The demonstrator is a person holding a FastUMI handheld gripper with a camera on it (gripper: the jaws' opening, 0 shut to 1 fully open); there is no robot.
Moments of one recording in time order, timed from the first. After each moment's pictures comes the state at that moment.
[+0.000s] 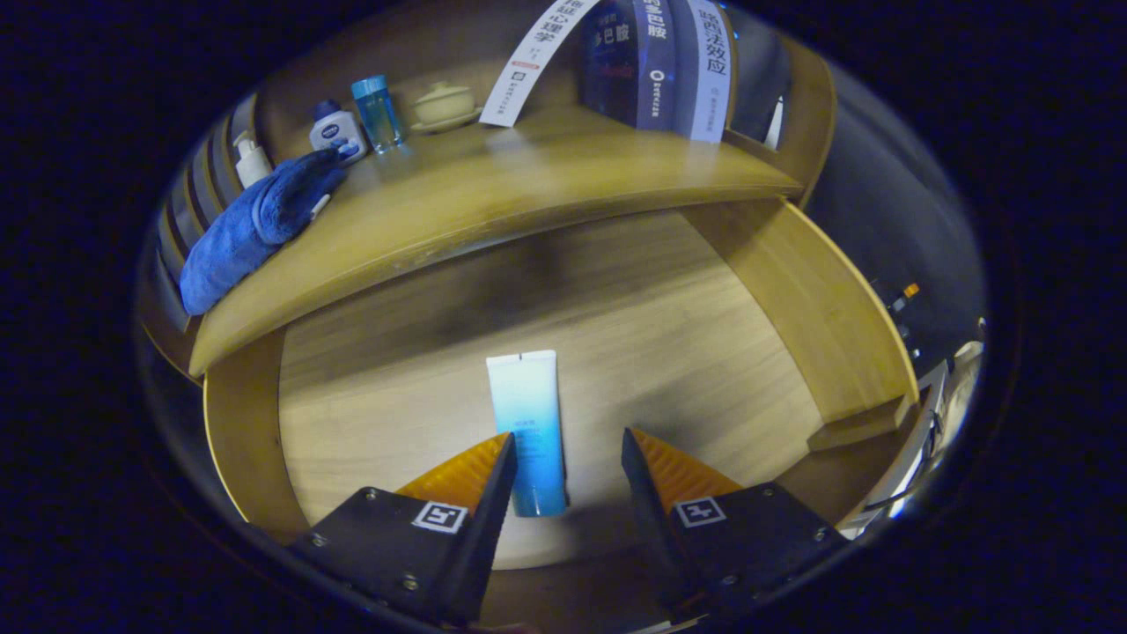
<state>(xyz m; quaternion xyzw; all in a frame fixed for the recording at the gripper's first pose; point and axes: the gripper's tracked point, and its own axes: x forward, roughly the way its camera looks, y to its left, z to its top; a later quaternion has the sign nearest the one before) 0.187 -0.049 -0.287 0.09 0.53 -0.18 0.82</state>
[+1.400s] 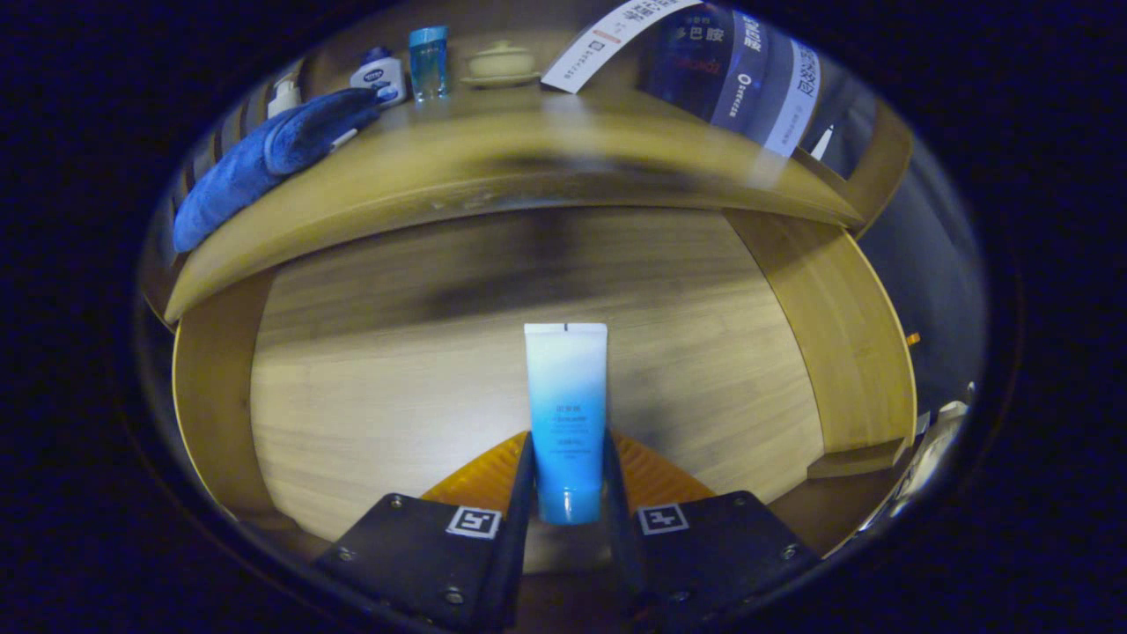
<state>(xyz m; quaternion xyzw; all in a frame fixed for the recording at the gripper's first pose) 0.189 -0.044 -0.296 0.01 0.56 -0.16 0.81</state>
